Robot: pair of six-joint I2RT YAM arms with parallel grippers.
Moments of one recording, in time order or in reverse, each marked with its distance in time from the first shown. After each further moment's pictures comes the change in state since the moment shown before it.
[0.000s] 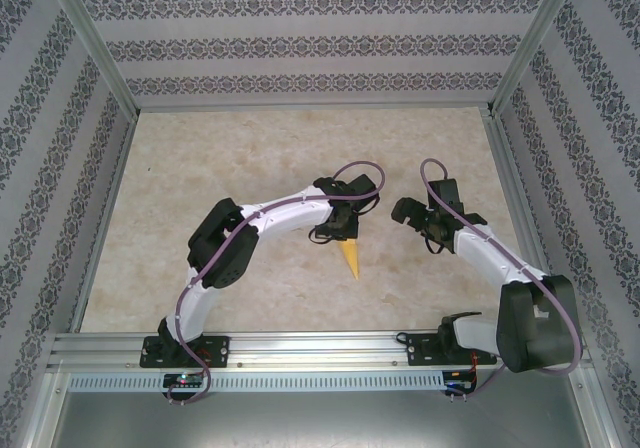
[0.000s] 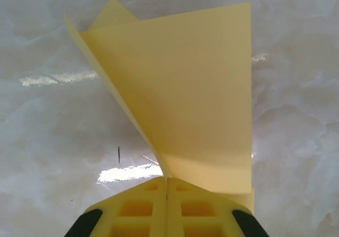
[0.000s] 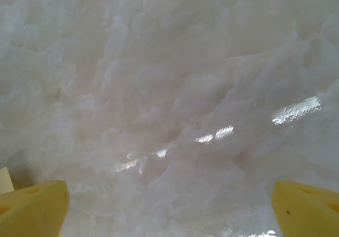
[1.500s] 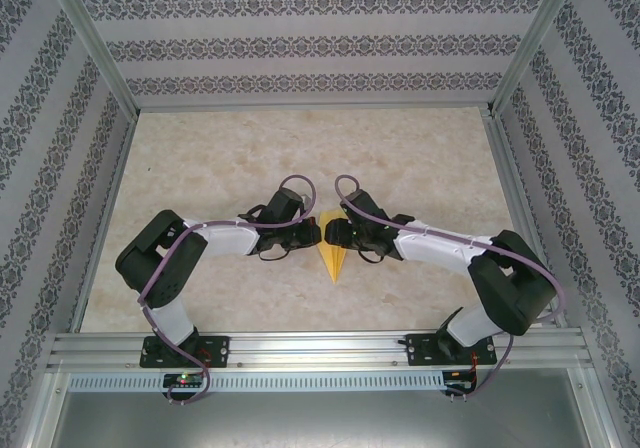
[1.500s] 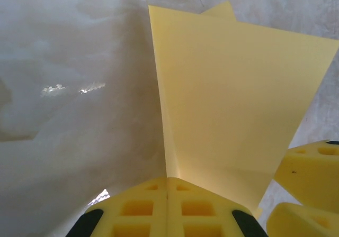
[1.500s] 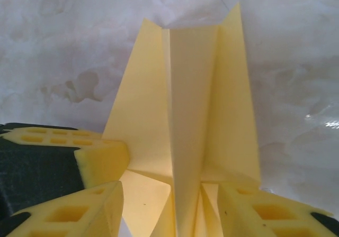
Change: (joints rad) left arm 0.233 -0.398 -0.883 0.998 0.420 -0.002; right arm 0.582 0.257 0.143 0.135 0.010 0.187
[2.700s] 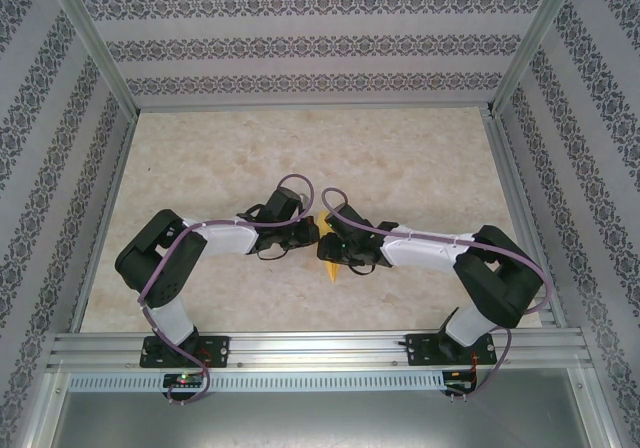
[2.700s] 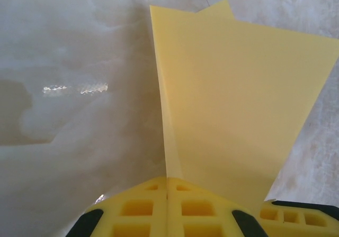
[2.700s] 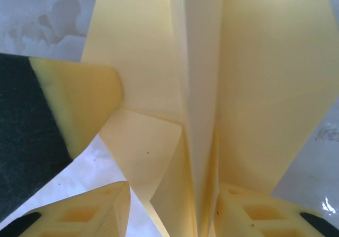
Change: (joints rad) left arm 0.012 0.000 -0.002 -0.004 -0.003 -0.002; right arm 0.108 0.071 0.006 -0.036 -0.013 0.135
